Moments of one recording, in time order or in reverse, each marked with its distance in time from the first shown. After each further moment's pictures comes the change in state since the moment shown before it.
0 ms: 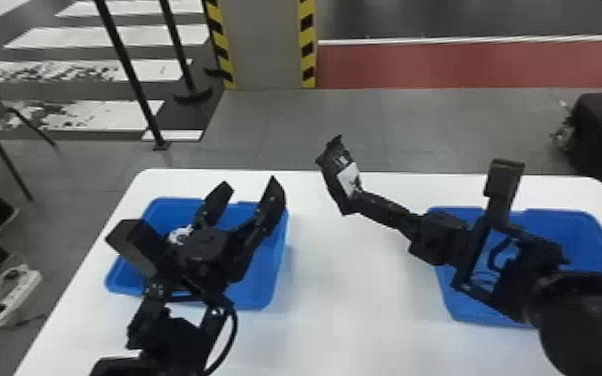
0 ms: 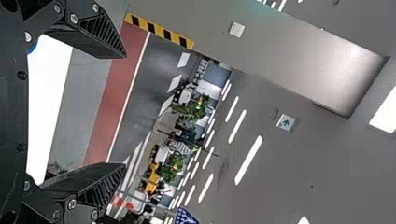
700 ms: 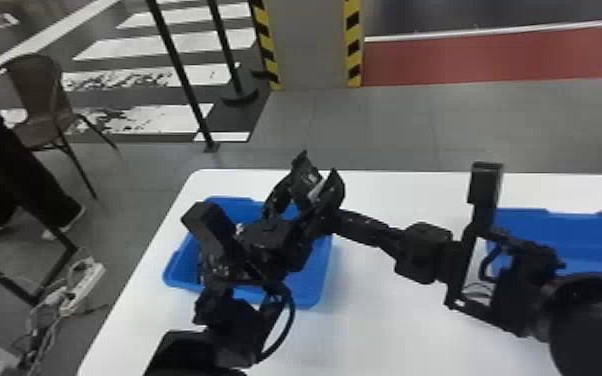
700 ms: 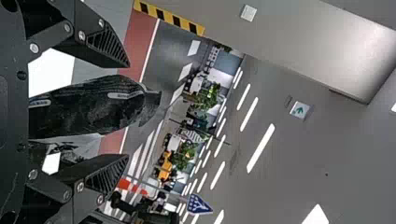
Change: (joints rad) left arm -0.043 -0.003 -0.009 0.000 -0.022 0.067 -0.012; right arm -0.050 -0.001 0.208 -0.002 -0.106 0.014 0.000
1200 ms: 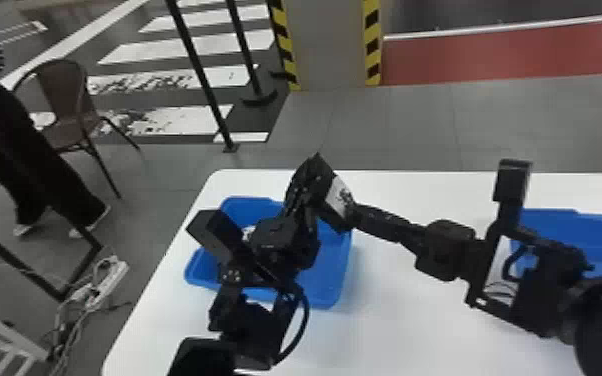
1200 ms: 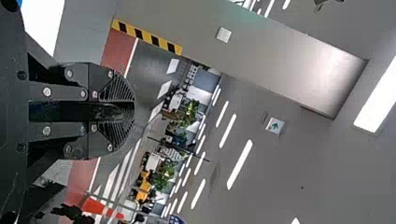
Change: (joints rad) left arm 0.026 -0.015 0.004 -0.003 -0.008 -0.098 0.046; right arm -0.013 0.004 0.003 0.030 -0.018 -0.042 -0.001
